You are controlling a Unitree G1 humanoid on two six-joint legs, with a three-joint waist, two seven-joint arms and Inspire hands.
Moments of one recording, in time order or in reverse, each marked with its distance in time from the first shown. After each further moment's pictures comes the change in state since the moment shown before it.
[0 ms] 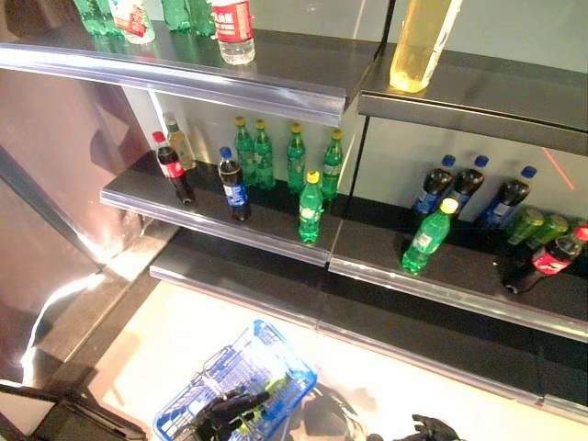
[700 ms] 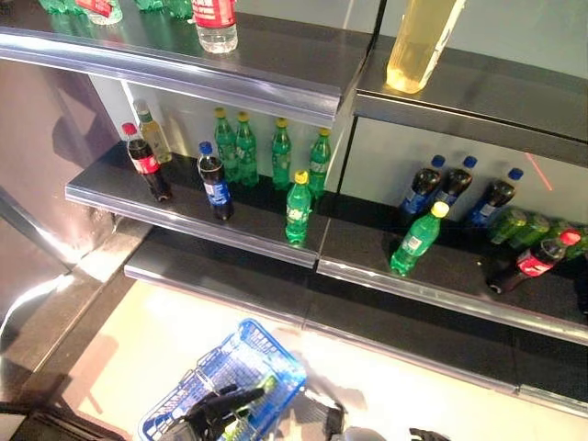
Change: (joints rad) left arm -0.024 0.023 -0.009 0.043 0.036 0.021 -0.014; right arm 0.027 0.020 -0.005 0.015 0.042 -0.023 0.027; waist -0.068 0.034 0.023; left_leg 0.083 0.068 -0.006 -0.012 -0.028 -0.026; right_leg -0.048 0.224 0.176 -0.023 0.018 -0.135
